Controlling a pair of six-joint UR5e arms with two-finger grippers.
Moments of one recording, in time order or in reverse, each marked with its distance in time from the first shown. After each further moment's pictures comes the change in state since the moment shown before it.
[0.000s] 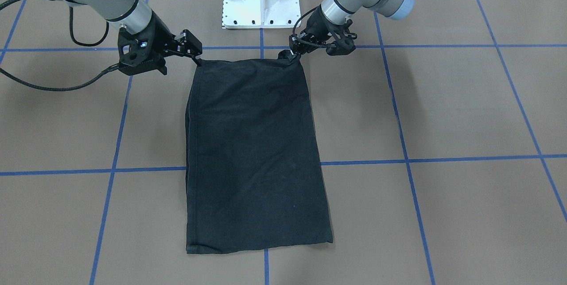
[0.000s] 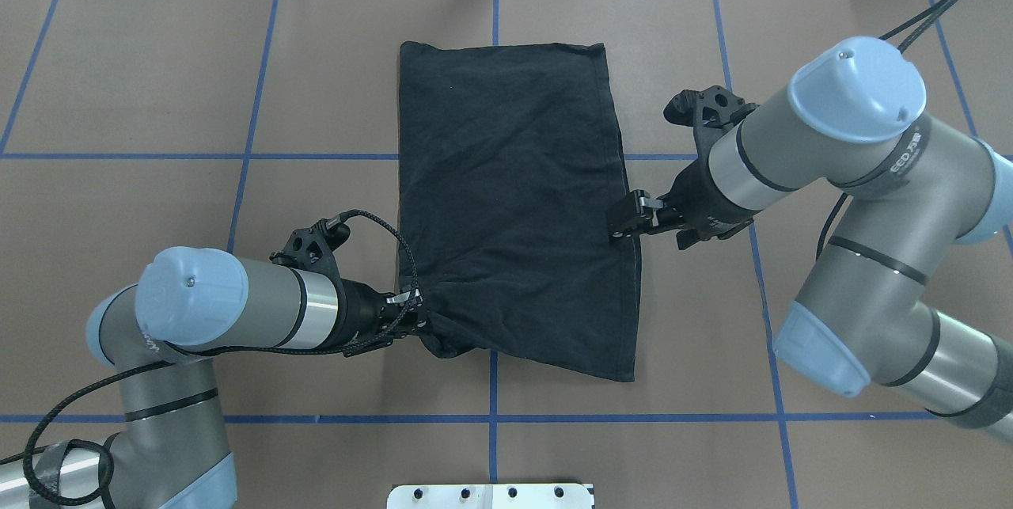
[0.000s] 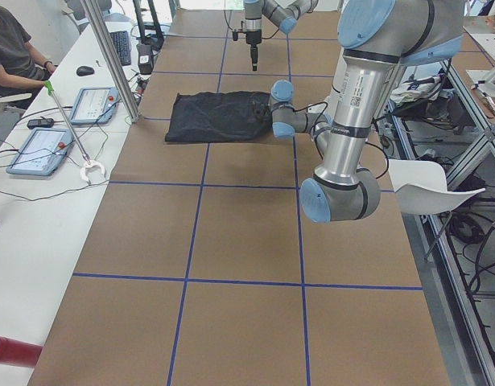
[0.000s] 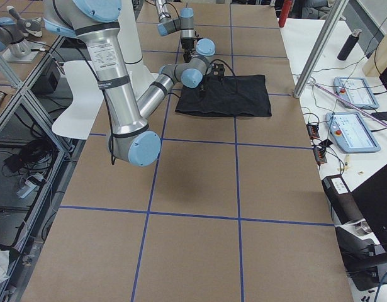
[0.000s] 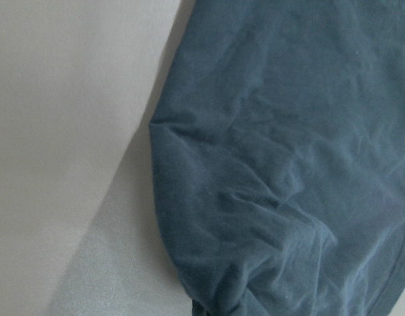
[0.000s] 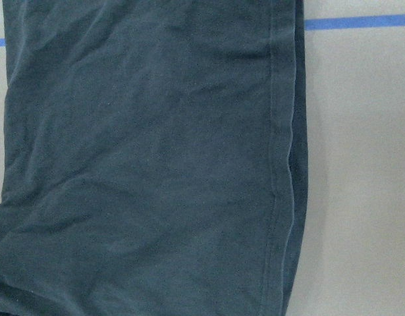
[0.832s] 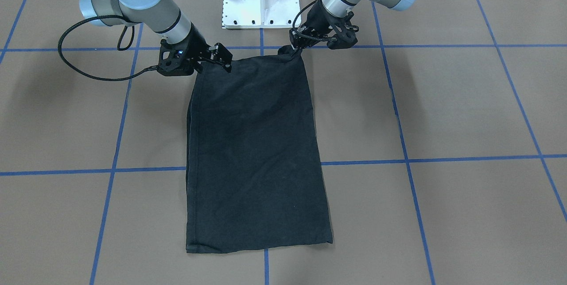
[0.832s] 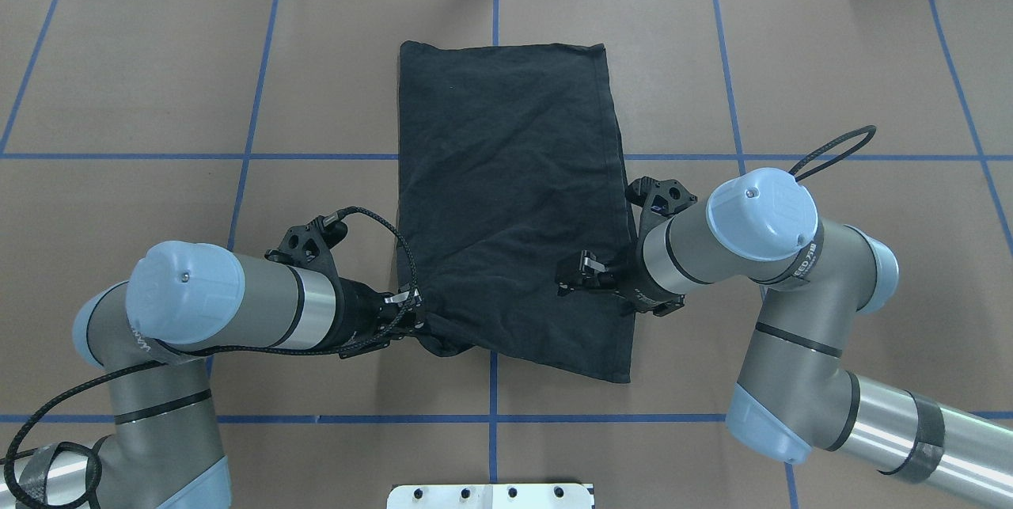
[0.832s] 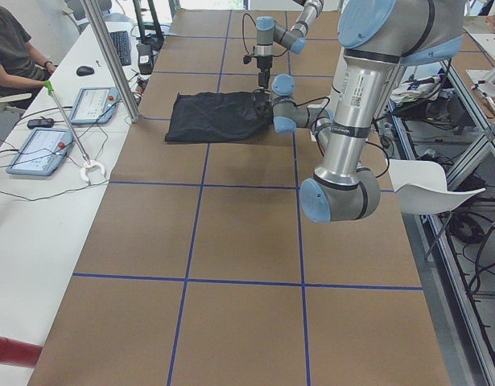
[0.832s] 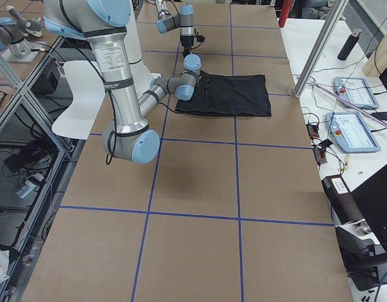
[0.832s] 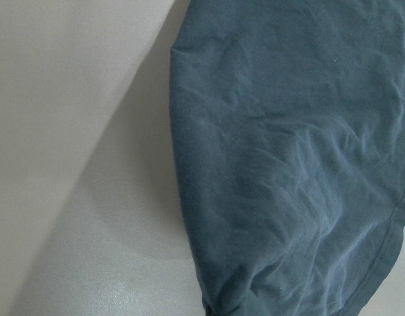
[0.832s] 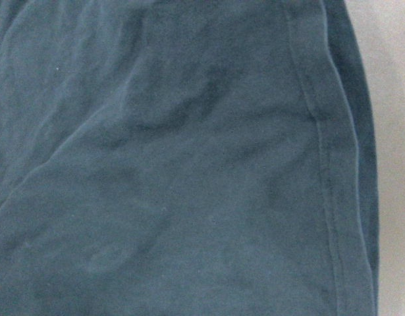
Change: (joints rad) left arm 0.000 0.000 -0.032 0.050 -0.005 0.001; right arm -0.177 -0.022 -0.135 0.264 -0.156 0.392
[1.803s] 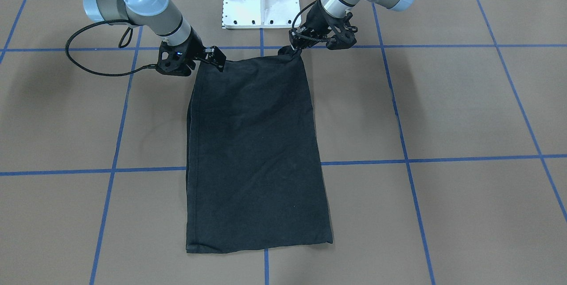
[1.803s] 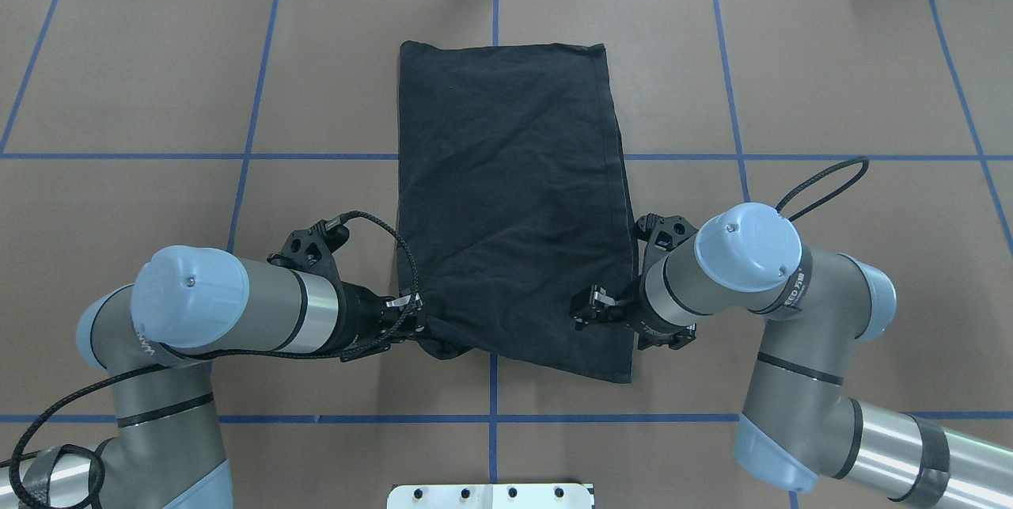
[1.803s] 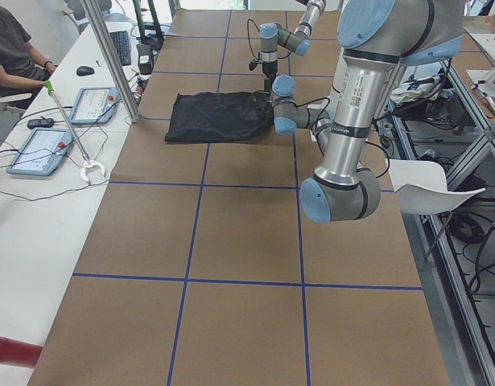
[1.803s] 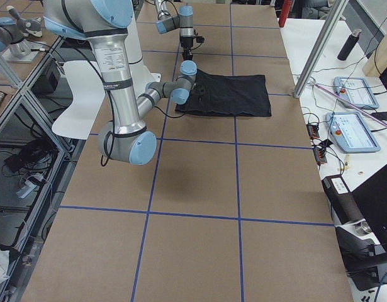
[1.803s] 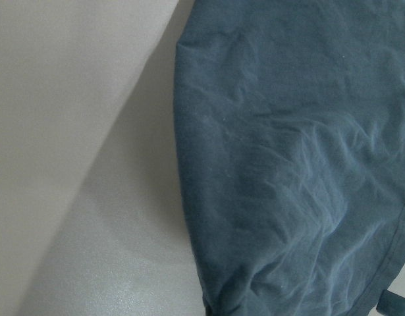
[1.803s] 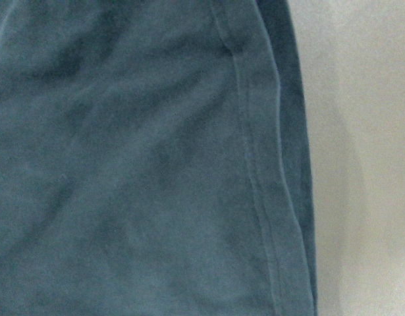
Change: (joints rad) left arm 0.007 0.000 0.006 0.000 0.004 0.000; right arm -0.061 -0.027 -0.003 -0.080 -0.008 0.017
